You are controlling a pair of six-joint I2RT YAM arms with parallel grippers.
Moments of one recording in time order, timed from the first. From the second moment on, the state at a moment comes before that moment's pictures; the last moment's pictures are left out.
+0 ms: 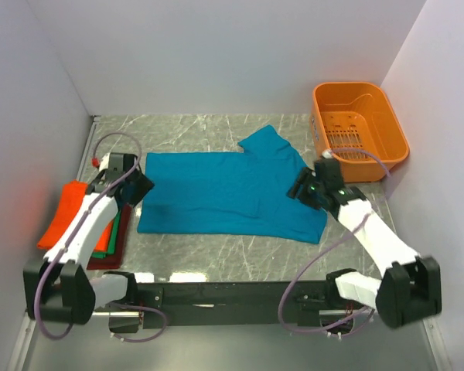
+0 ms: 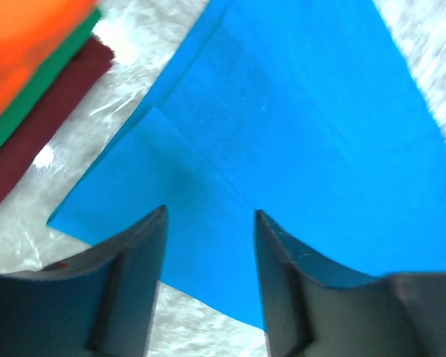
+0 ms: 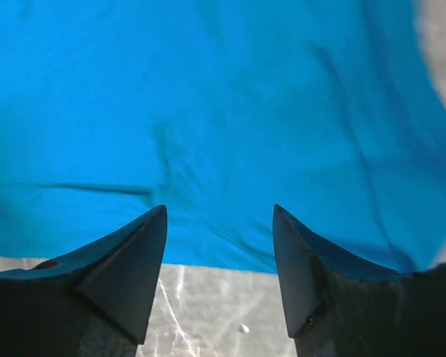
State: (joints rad) left arm -0.10 1.15 0.87 -0.61 -0.17 -0.93; right arm 0.20 1.11 0.75 -0.49 -0.05 0.65
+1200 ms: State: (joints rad) left arm -0.10 1.49 0.97 -0.62 -0.21 -0.94; right arm 0.60 1.84 1.18 -0.45 0.28 0.55
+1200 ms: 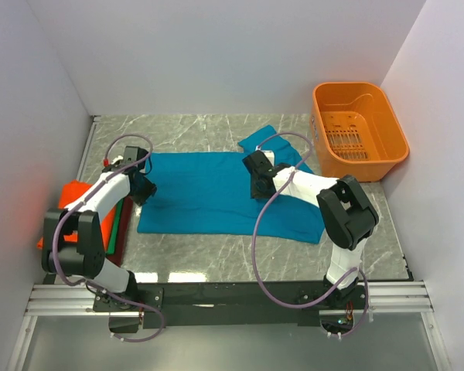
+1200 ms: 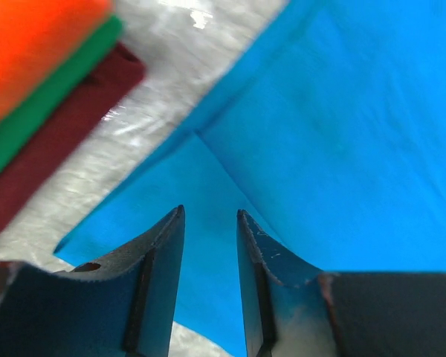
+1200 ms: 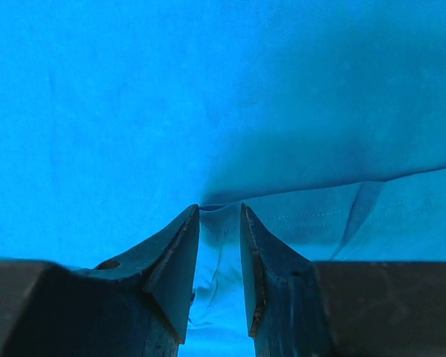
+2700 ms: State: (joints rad) left arm -0.10 1.74 1.08 -0.66 -0.33 -1.06; right arm 0.61 1.84 1.16 -0.40 0.27 0.55
